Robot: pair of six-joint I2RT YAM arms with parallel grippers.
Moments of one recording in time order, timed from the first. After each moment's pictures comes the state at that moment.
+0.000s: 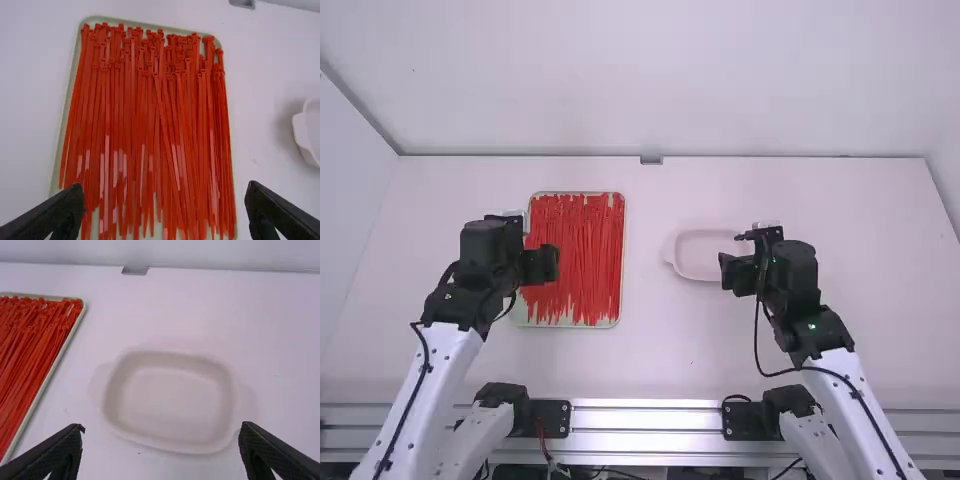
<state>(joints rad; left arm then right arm) -0.02 0.93 0.80 -0.66 0.11 -0.20 0.23 0.86 0.61 -0.38 -0.08 0.07</state>
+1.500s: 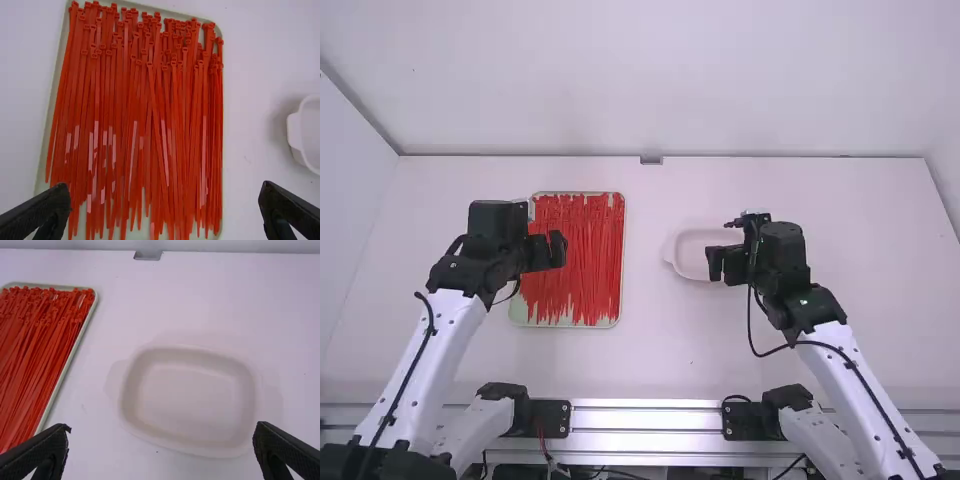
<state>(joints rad) -0.03 1.08 0.92 -0.72 0.13 -0.24 0.27 0.99 0.72 -0.43 -0.10 0.10</state>
